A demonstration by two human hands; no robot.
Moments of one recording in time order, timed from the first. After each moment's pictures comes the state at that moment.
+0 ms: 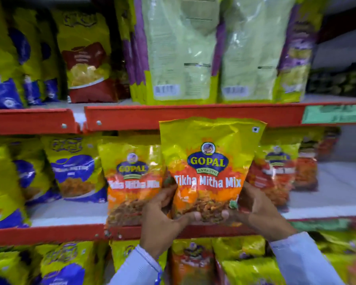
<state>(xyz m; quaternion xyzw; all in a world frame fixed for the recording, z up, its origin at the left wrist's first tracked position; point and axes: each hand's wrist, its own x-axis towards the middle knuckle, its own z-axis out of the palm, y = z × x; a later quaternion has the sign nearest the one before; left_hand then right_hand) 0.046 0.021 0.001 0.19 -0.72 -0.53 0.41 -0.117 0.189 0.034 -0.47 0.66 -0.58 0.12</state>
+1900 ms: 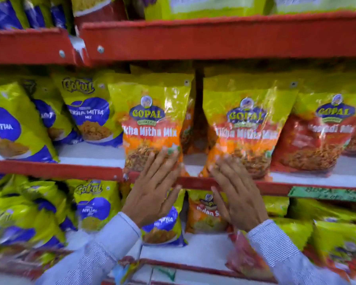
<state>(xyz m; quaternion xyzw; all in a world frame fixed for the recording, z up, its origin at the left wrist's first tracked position) 0.096 -0.014 -0.054 0.10 -0.93 0.09 0.34 -0.091 0.145 -0.066 -0.64 0.64 -0.29 -0.32</state>
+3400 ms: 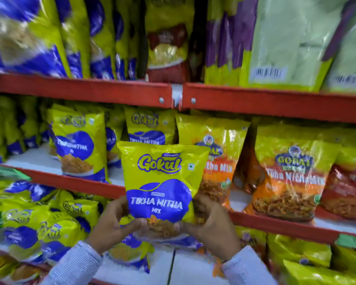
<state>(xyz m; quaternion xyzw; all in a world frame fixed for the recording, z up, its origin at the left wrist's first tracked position) 0.284 -0.104 -0.052 0.26 -0.75 -0.46 0.39 0.066 0.047 -0.024 -0.52 0.64 -0.53 0.21</state>
